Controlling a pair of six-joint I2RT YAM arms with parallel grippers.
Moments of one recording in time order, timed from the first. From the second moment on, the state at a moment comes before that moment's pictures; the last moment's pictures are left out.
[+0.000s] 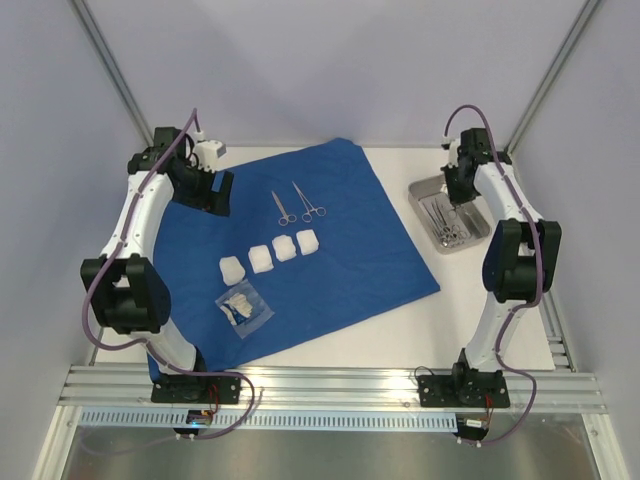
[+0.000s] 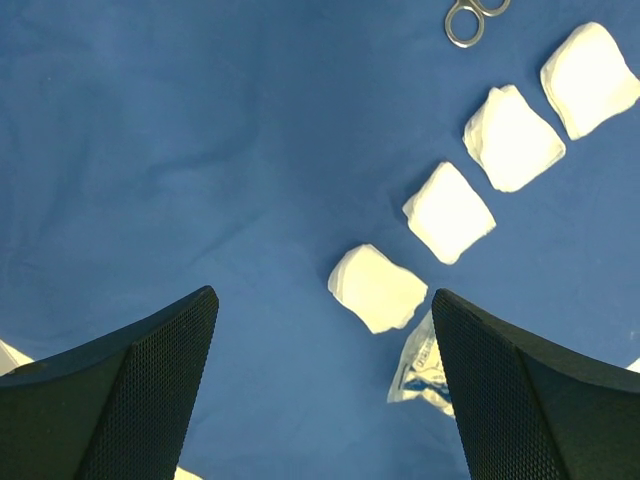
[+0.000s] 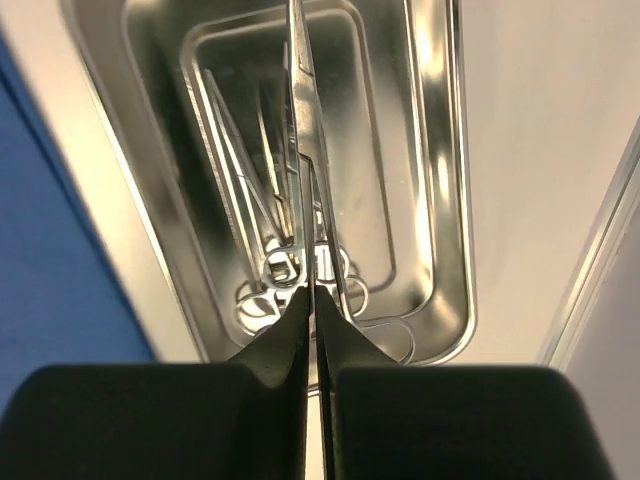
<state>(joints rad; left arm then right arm) 0.03 1.68 1.61 -0.99 0.29 0.32 -0.03 1.95 1.69 -0.79 0.03 -0.20</state>
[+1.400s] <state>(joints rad) -0.03 1.73 1.73 -1.05 0.16 0.28 0.03 1.96 1.78 -0.76 0.12 -0.06</state>
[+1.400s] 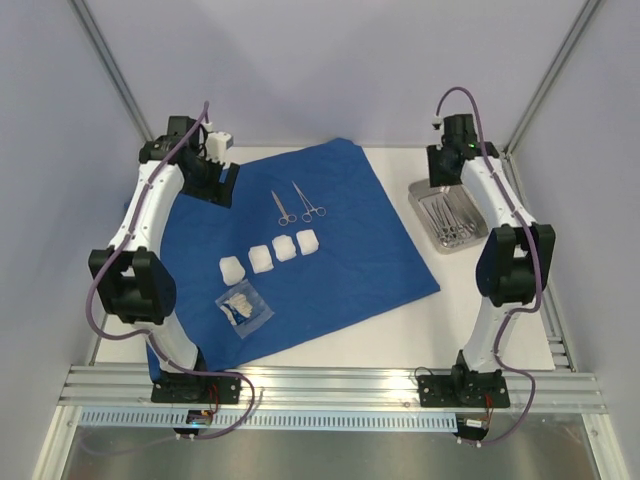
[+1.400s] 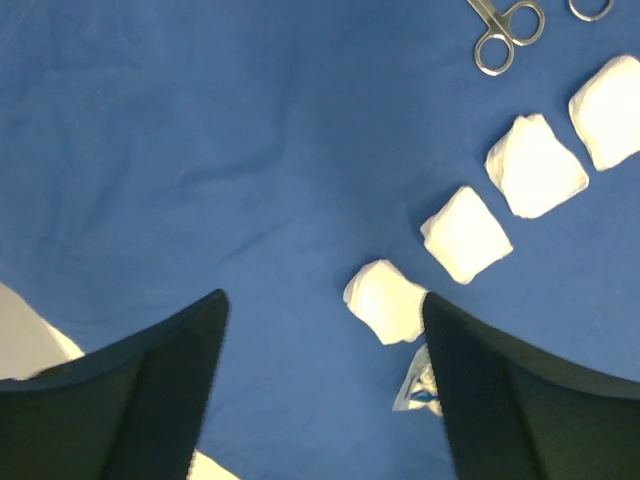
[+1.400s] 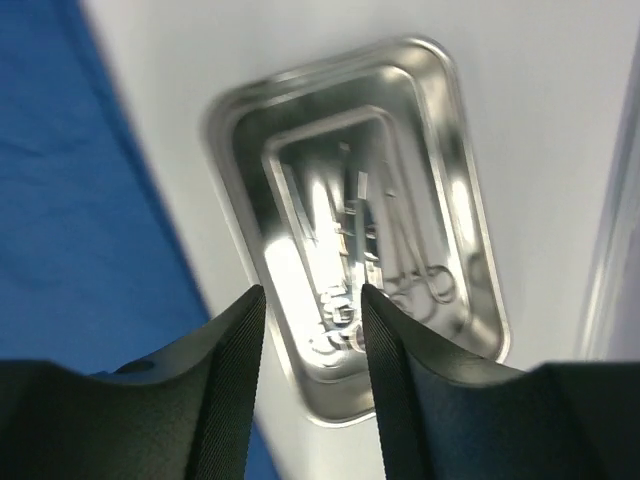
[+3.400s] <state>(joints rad) -0.08 1.98 1.72 -0.97 0.03 0.08 0.67 2.64 2.43 -0.67 0.22 0.17</state>
